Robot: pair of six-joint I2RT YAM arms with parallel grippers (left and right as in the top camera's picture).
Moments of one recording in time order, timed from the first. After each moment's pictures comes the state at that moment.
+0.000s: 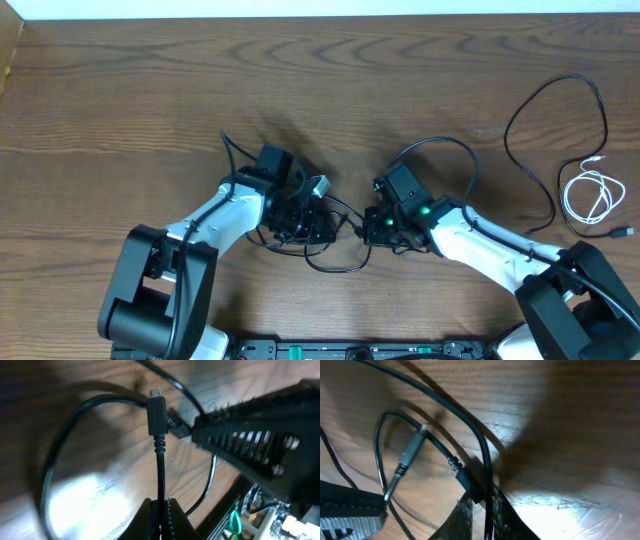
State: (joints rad) left arm -0.34 1.68 0.81 -0.58 0.78 -0.17; right arm 0.63 1.63 0.76 -0.33 -0.31 0.74
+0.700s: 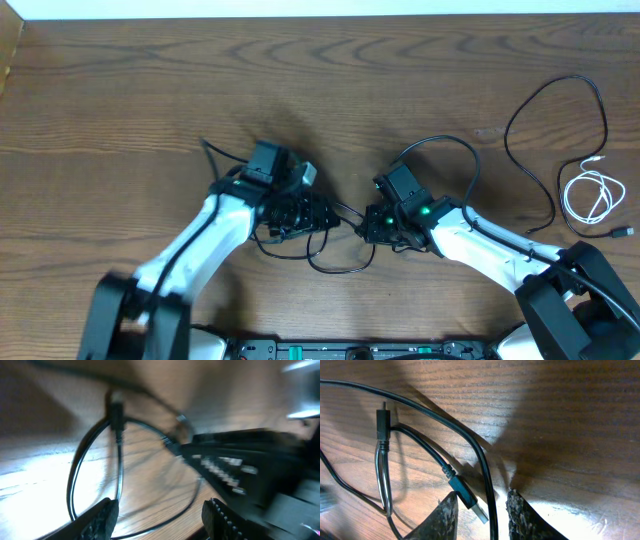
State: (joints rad) left arm -0.35 1.50 0.81 -0.58 0.64 -0.46; right arm 0.63 1.63 0.76 -0.32 -0.27 0.76
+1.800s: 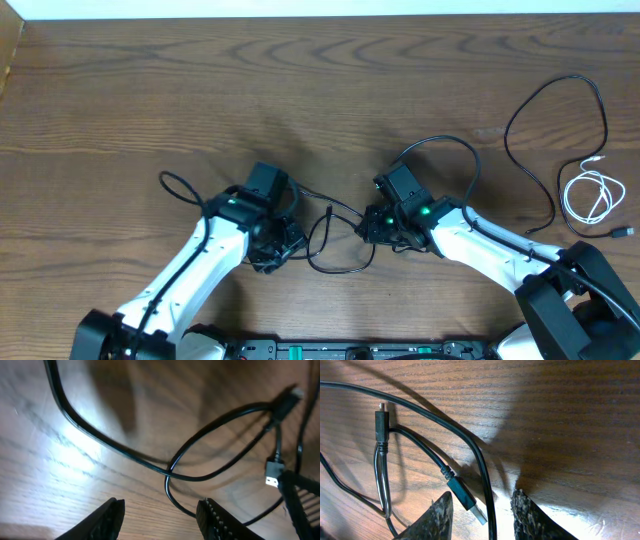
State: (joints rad) left arm -0.40 1.37 0.75 -0.83 0.31 -1.01; right arm 0.63 1.63 0.76 -0.32 -0.27 0.76
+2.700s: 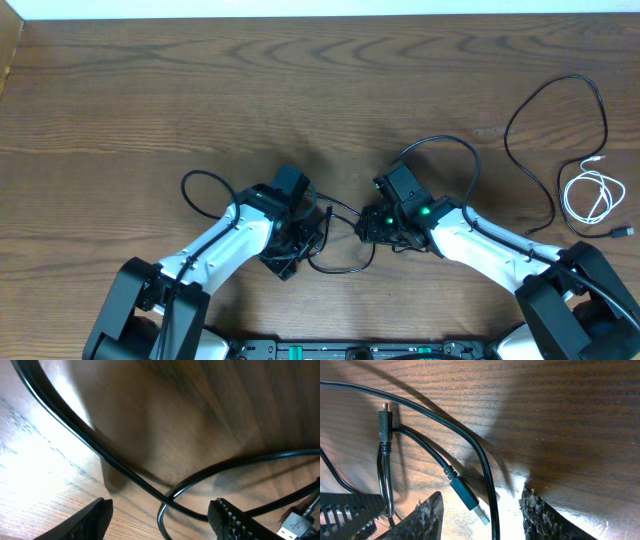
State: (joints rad) left arm -0.48 1.55 0.75 -0.74 0.31 -1.31; right arm 0.63 1.63 0.76 -0.31 -0.27 0.76
